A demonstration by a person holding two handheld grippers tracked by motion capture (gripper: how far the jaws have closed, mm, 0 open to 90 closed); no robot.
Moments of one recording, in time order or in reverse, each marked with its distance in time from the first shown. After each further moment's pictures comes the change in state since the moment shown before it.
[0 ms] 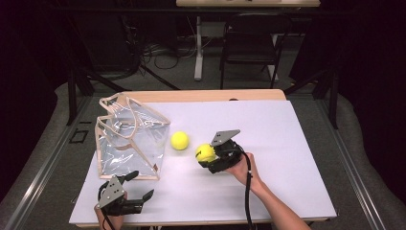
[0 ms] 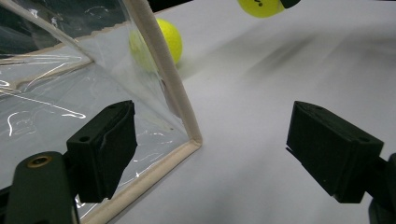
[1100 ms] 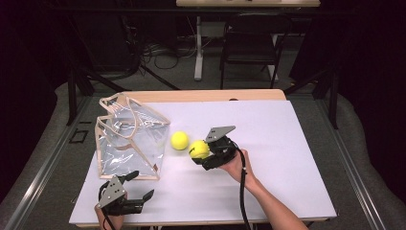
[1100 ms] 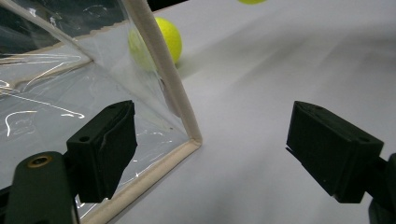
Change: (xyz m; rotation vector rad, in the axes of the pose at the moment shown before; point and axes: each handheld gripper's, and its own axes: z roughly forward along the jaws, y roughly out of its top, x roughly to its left) left arm 0.000 0.000 0.000 0.009 0.001 0.000; right arm 0.004 0.020 0.005 -0.047 0.022 0.003
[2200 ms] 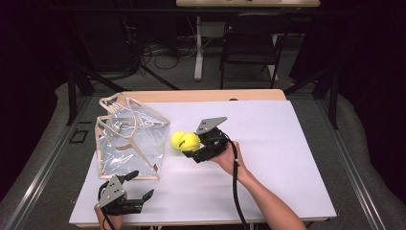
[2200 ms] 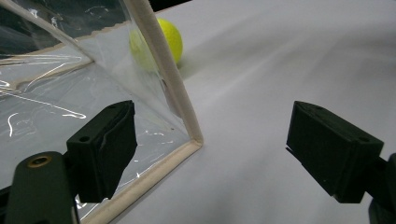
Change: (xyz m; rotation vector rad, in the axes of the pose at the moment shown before) left arm 0.001 0.000 0.000 -0.007 -0.001 0.006; right arm 0.000 0.034 0.008 -0.039 0.033 -0.029
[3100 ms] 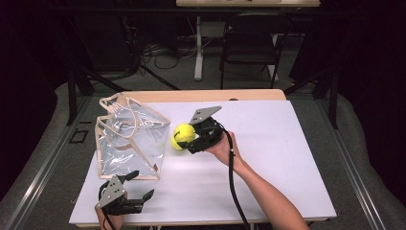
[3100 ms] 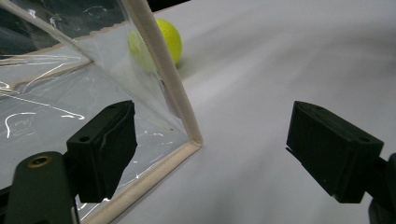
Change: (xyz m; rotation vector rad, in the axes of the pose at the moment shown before) left arm 0.000 0.000 0.001 0.004 -0.003 -0.006; right arm -0.010 0.030 0.003 -0.011 0.000 -0.026
